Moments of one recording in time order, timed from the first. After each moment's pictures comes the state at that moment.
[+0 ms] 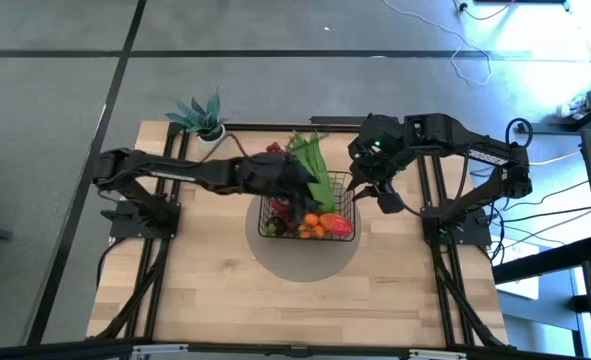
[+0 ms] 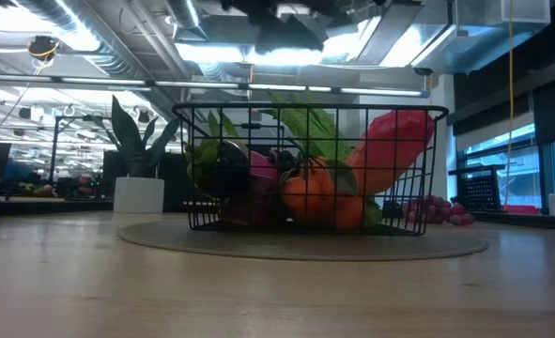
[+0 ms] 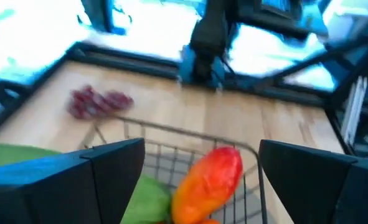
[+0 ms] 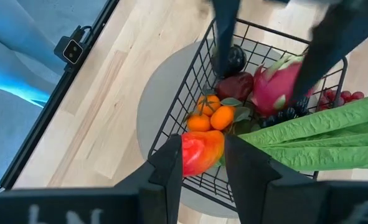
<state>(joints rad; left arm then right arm) 0.03 1.57 1.23 0.02 -0.07 -0.17 -0.13 1.45 1.74 -1.27 -0.37 -0.39</state>
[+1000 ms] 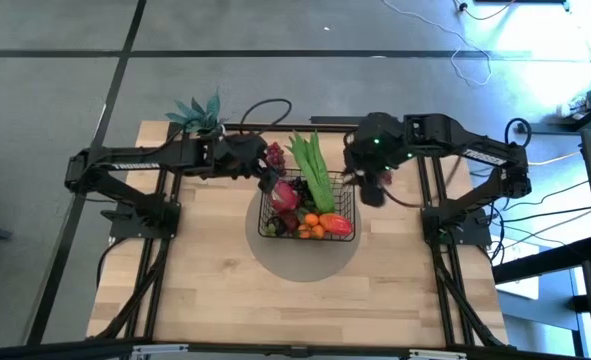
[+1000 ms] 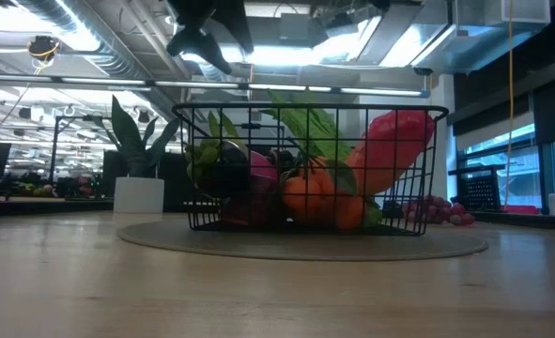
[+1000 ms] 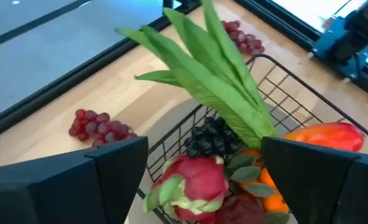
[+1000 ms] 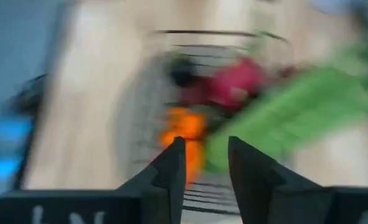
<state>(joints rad) 0.13 1.31 1.23 -0.55 -0.36 -0.52 -0.13 1.46 1.74 -1.19 -0.20 -0.11</state>
